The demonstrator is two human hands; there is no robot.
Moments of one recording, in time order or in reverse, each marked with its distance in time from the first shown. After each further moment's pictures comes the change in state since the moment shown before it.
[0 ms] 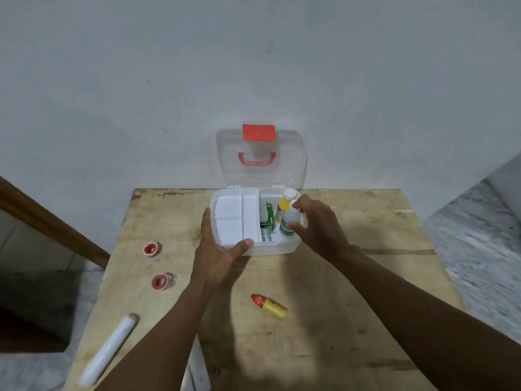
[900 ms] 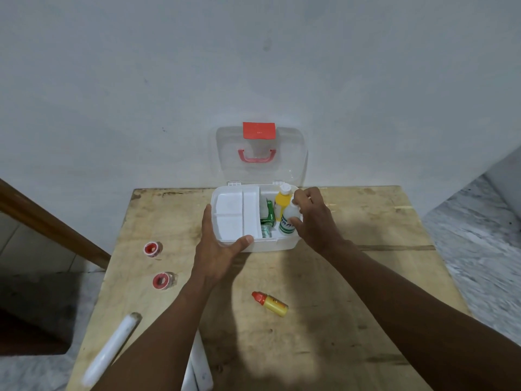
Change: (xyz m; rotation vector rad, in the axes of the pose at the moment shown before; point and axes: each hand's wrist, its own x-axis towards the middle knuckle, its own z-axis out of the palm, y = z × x) left_hand 0.007 -0.001 -0.003 -0.009 -0.029 0.014; right_hand 0.006 -0.001 0.014 0.002 0.013 0.031
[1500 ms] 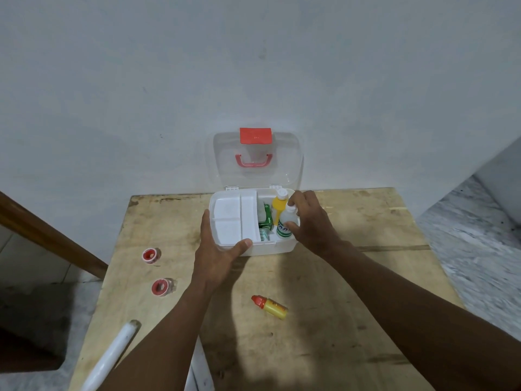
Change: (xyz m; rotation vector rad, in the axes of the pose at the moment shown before) left_hand -0.001 0.001 0.003 0.003 0.007 0.025; right_hand -0.002 0.005 0.001 0.007 0.023 -0.063
